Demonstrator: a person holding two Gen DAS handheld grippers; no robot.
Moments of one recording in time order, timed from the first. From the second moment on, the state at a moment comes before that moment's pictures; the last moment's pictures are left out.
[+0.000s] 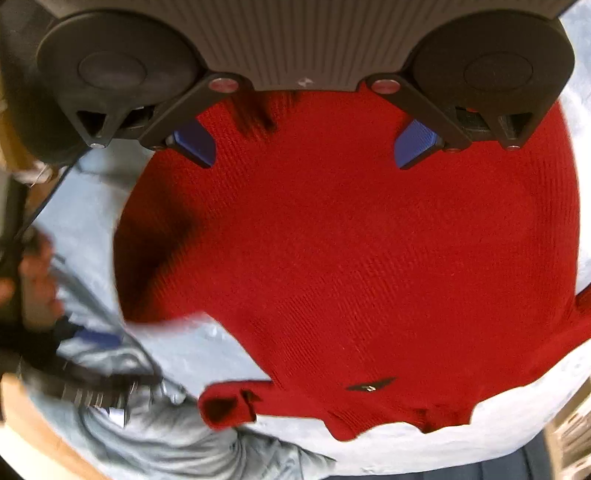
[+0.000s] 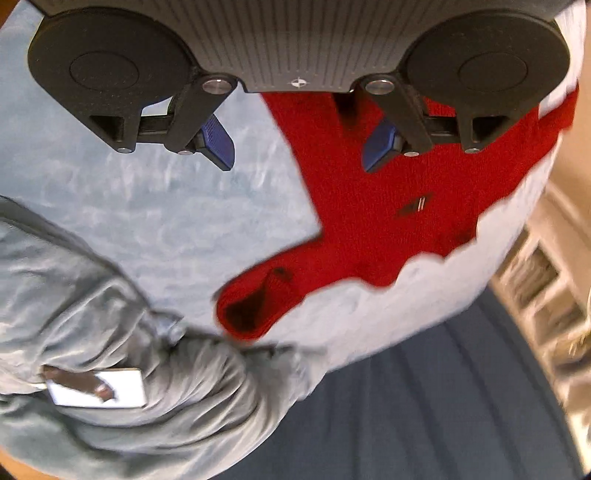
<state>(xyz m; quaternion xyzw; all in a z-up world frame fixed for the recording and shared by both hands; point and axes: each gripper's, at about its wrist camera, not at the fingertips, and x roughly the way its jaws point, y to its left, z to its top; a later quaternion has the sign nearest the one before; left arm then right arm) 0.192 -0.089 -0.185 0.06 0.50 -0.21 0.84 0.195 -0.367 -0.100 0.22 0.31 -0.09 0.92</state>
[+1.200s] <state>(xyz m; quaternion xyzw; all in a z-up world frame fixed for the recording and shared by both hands) 0.186 -0.132 -0.201 0.09 0.49 -0.26 0.83 0.206 -0.388 -0.137 0.21 0.43 -0.05 0.88</state>
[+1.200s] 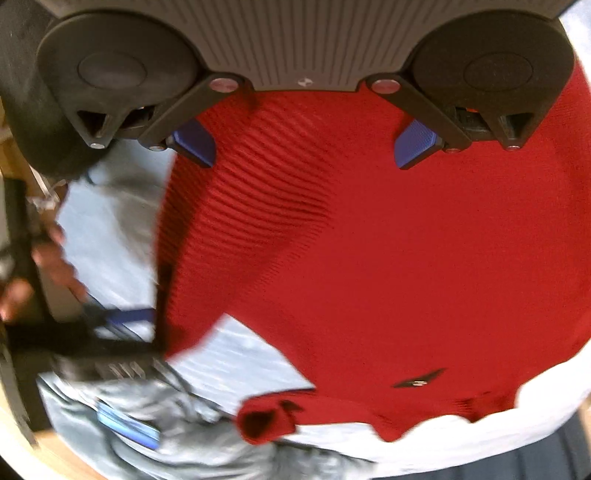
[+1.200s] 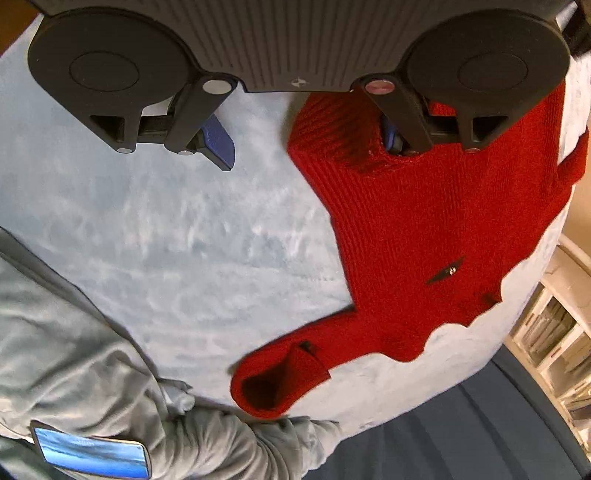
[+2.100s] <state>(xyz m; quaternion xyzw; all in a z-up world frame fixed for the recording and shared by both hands) 0.203 -0.050 -0.203 0.16 0.44 -0.01 0.88 0.155 -0.405 -0.074 0.18 0.37 -0.05 0.91</state>
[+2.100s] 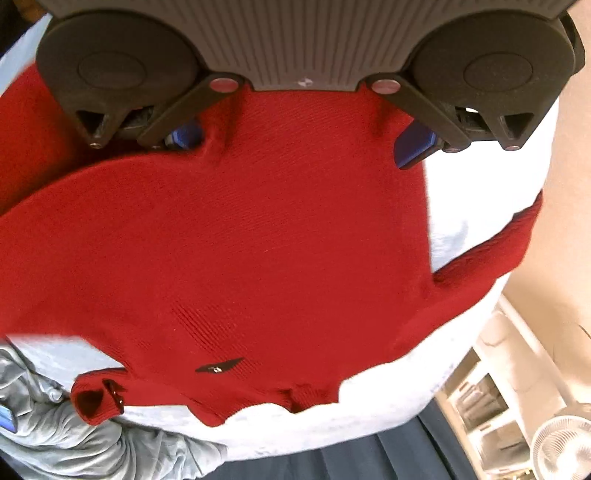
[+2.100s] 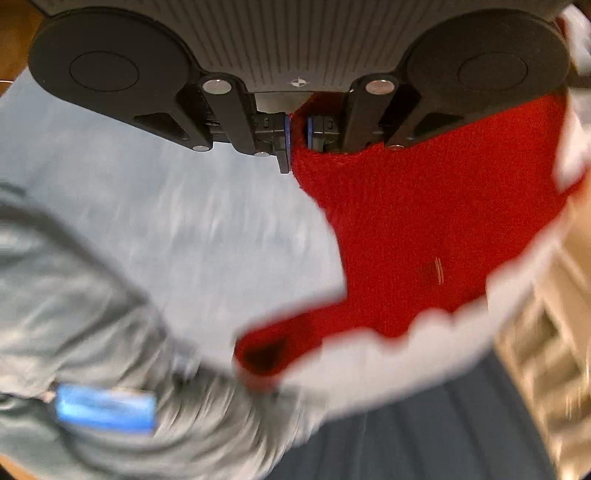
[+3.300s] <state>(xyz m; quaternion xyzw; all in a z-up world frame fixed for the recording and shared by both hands) 0.128 0.091 -0.219 0.09 0.50 0.14 0.85 0.175 -0.470 -0.088 0.32 0.37 -0.15 0.86</state>
